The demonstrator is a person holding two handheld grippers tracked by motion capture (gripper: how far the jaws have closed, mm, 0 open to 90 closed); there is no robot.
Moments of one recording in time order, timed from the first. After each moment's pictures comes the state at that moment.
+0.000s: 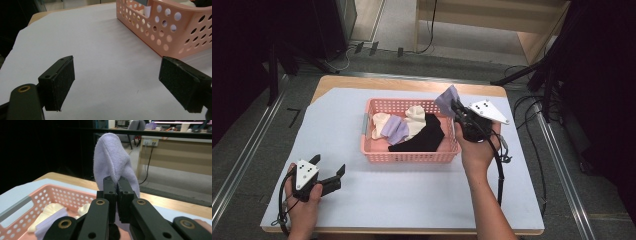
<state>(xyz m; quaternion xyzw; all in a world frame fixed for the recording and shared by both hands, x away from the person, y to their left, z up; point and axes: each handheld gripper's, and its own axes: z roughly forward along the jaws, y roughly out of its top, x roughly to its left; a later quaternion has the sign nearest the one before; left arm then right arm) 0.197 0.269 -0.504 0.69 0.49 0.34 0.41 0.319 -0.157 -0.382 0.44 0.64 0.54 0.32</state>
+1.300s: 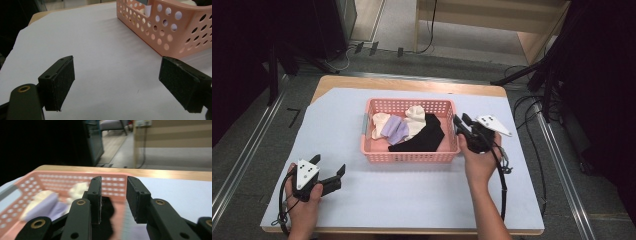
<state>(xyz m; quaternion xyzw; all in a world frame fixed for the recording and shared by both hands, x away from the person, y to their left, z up) 0.197 0.268 -0.505 0.69 0.49 0.35 0.41 0.319 -0.167 -0.433 0.50 0.62 0.53 0.27</state>
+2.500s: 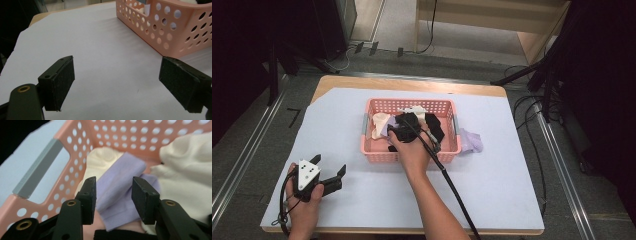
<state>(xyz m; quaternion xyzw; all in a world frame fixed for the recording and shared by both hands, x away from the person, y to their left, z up) 0.197 0.266 -0.505 0.69 0.49 0.35 0.40 0.361 0.011 -0.461 0.54 0.73 0.40 0.10</state>
